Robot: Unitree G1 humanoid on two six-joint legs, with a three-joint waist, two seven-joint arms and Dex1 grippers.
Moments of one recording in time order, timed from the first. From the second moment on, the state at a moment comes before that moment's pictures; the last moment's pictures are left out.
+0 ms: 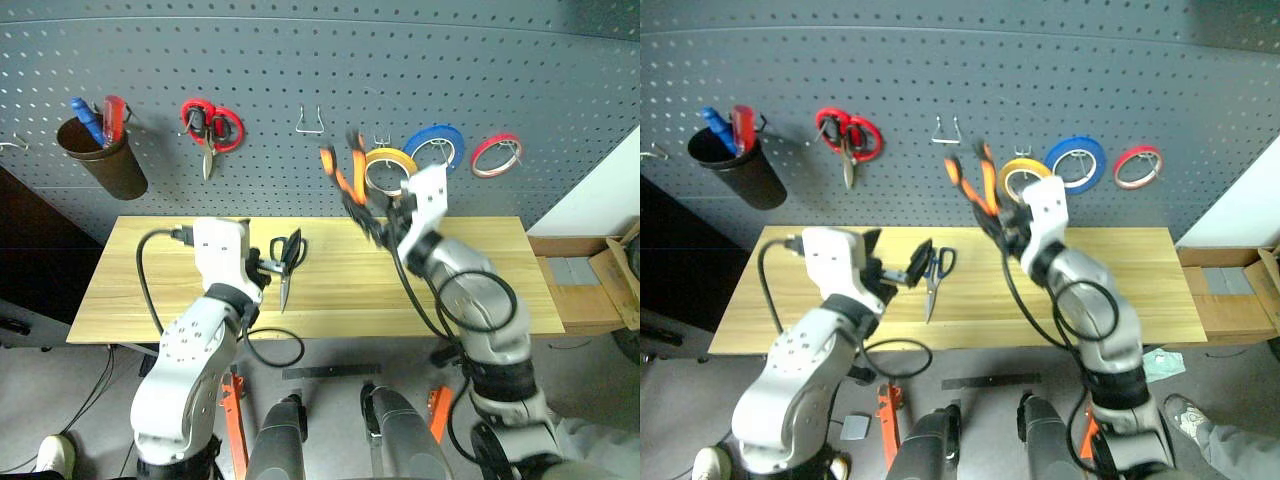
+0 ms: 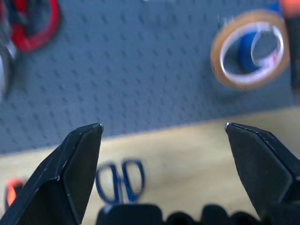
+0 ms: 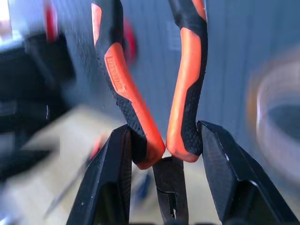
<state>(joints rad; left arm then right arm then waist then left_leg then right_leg) -0.18 0.19 0.08 -0.70 -0.22 0.73 -0.13 -0.61 -0.05 0.08 -0.23 0.22 0.51 0.38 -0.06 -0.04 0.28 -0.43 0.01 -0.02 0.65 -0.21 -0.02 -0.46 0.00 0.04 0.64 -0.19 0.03</state>
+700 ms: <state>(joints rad) -0.43 0.16 0.05 -0.35 -0.19 0.60 -0.10 -1.28 0.06 0.00 0.96 0.08 -0.39 0.22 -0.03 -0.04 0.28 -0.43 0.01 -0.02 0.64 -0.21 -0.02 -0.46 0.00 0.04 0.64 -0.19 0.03</state>
